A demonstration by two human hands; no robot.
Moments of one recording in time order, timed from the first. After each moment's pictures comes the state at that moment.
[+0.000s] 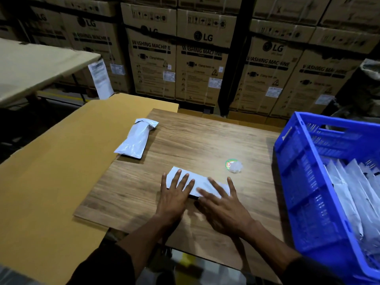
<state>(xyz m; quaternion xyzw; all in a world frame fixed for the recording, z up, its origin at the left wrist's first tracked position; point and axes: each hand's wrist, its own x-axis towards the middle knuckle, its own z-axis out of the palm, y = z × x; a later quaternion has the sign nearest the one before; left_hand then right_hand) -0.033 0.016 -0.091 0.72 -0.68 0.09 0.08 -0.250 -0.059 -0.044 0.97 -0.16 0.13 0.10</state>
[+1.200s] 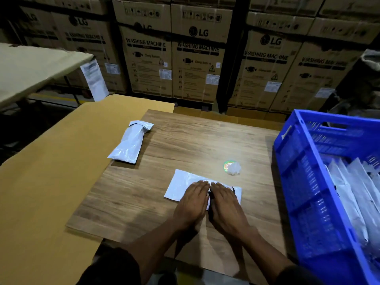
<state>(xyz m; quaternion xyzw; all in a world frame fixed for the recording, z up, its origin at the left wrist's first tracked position) -0.082 -0.032 -0.116 0.60 -0.72 0.11 0.33 -0.240 -0.077 -0.068 0.91 -0.36 0.17 -0.08</state>
